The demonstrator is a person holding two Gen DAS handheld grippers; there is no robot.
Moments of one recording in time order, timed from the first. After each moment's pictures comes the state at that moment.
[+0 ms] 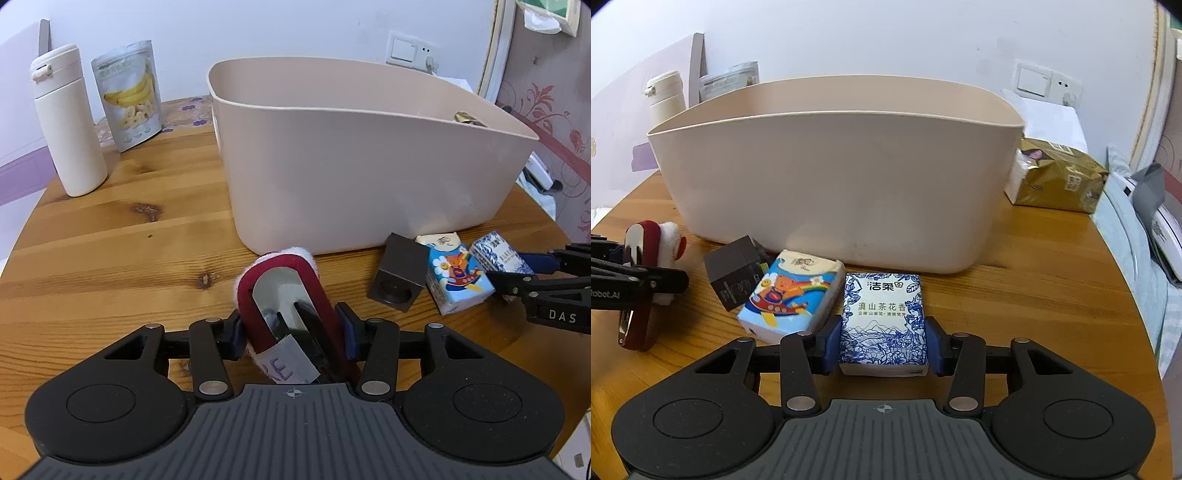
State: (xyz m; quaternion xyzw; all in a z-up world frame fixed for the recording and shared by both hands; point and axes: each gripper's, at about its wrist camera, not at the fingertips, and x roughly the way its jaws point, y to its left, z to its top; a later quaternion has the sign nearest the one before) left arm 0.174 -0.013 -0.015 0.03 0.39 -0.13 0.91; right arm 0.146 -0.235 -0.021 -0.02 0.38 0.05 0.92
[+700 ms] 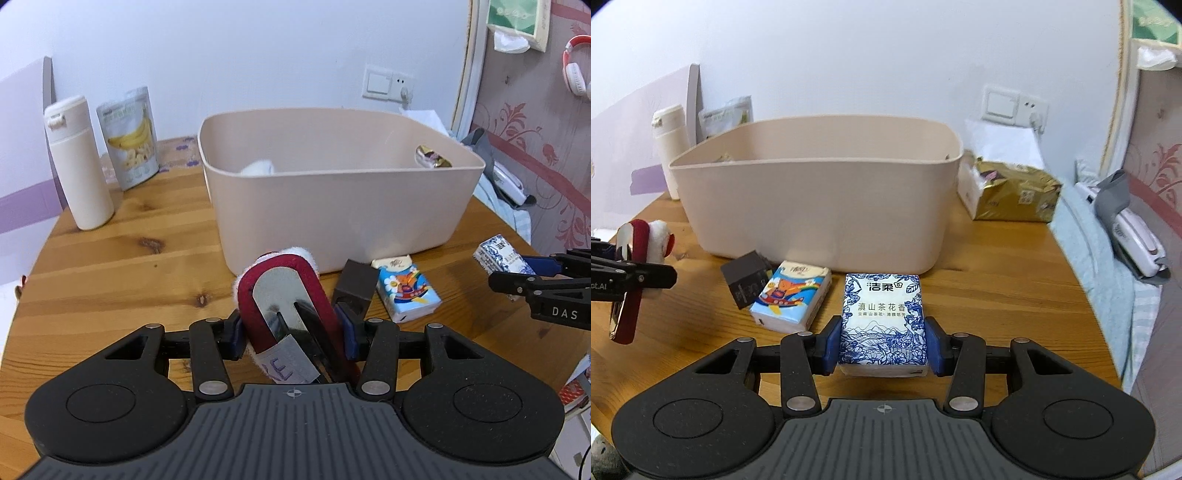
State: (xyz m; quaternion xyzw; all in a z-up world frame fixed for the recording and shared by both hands) left arm 0.132 -0.012 0.025 0.04 0.34 -0.15 0.93; right arm 0.096 -0.252 0.013 -0.01 0.33 0.02 0.94
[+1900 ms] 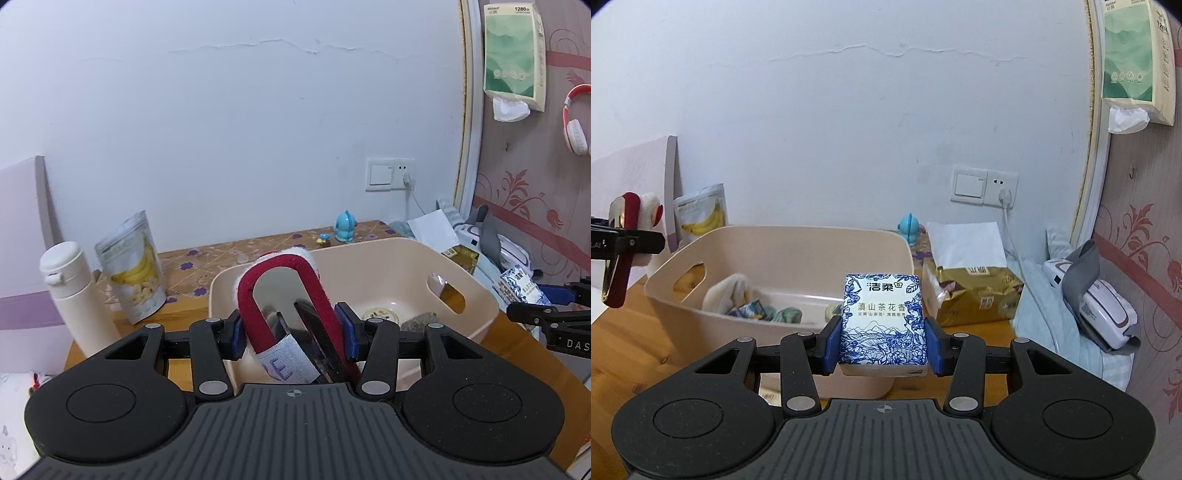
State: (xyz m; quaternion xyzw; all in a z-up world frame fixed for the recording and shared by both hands) left arm 0.208 -0.025 0.119 0.05 0.23 -0.16 0.96; right arm 0.136 -0.273 0.088 -0.01 0.24 -0.01 0.97
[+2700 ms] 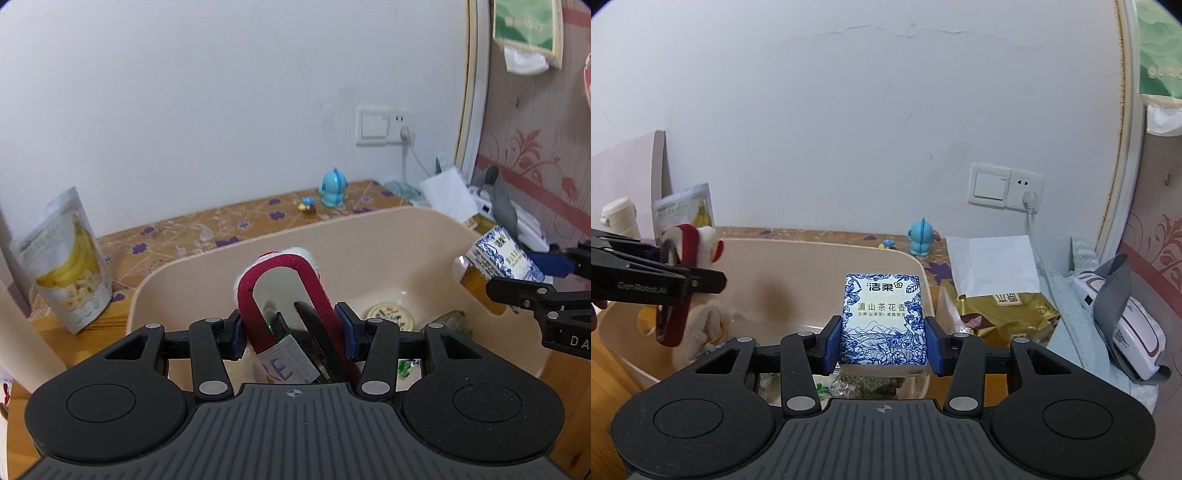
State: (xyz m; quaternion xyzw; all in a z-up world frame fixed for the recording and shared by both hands) left arm 0.319 -0.076 0.066 0.08 0.30 -0.19 0.93; right arm 0.227 -0.268 0.072 -0.02 0.26 0.01 0.97
